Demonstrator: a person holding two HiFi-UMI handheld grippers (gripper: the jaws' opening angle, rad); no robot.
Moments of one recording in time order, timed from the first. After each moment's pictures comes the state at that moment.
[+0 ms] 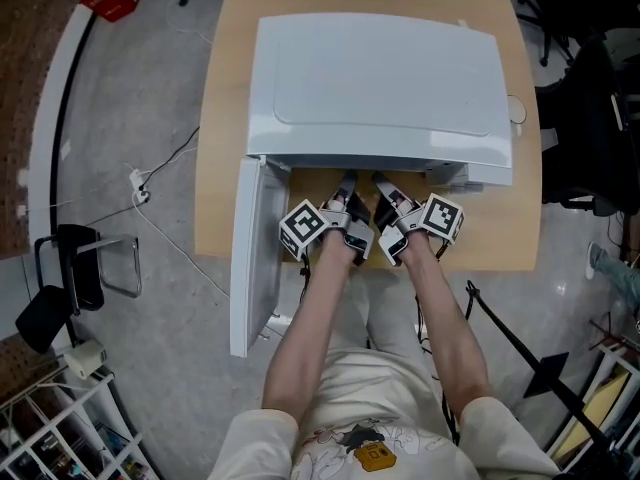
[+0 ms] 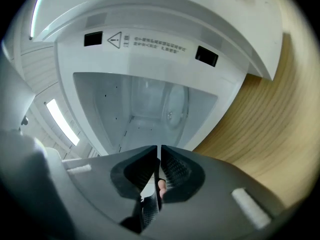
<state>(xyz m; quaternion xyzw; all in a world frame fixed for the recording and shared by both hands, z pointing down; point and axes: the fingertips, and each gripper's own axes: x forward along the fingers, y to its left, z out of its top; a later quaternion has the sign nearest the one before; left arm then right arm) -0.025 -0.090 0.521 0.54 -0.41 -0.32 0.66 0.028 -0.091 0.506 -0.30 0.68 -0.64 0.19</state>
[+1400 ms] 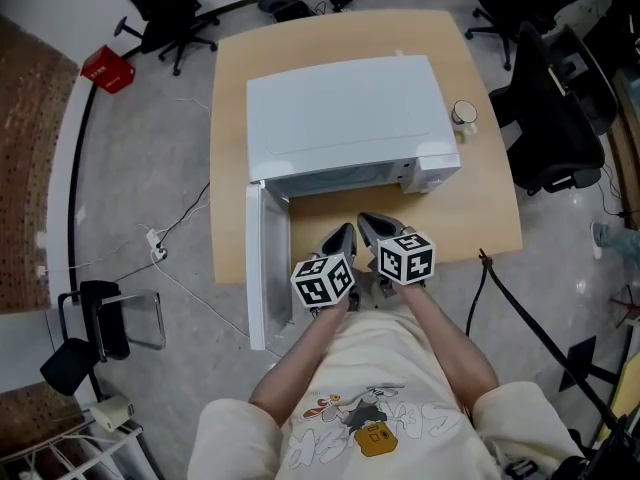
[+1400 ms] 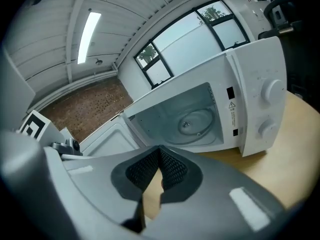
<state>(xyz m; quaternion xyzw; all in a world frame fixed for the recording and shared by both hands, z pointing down) 0.000 0.010 0.437 0.78 -0.48 0.06 0.40 0.027 -0.007 0.434 -0.42 0.83 -0.36 -0.09</state>
